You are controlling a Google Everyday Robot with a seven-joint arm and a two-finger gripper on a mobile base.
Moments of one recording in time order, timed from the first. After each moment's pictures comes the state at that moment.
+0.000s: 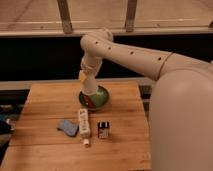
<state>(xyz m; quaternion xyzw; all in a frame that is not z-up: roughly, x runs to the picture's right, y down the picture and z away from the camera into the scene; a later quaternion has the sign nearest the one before) -0.082 -0.058 0.753 -0.27 -0.02 0.43 0.86</state>
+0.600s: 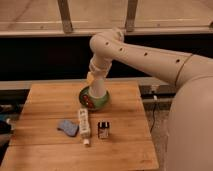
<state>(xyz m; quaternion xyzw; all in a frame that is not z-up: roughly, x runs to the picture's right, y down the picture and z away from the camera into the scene) -0.047 -0.047 0.732 -0.26 0.01 0.46 0.85</state>
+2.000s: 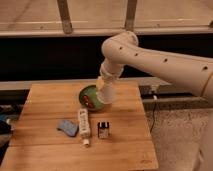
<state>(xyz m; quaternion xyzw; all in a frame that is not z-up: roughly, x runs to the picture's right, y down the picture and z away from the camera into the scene) 0.014 -0.017 0.694 -0.25 0.02 0.47 0.85</state>
